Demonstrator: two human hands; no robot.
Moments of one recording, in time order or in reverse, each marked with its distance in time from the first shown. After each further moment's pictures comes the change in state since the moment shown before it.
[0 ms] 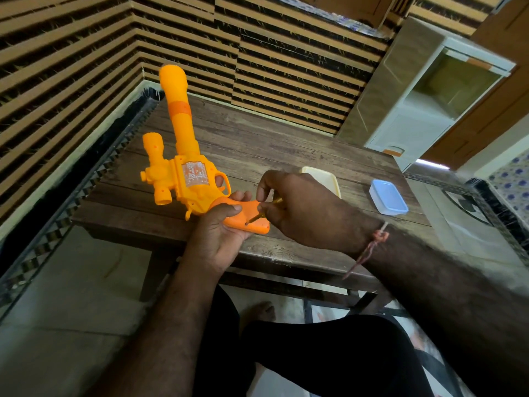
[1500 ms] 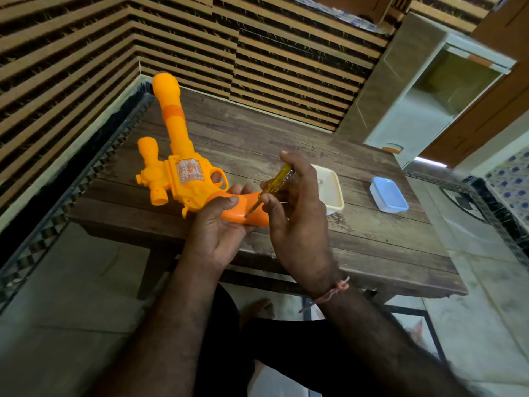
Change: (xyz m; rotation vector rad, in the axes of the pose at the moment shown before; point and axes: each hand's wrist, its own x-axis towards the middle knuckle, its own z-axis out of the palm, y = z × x) left_hand 0.000 0.004 0.001 -0.058 -0.061 0.043; right_hand -0.011 0.002 0.068 0.594 0.693 -0.059
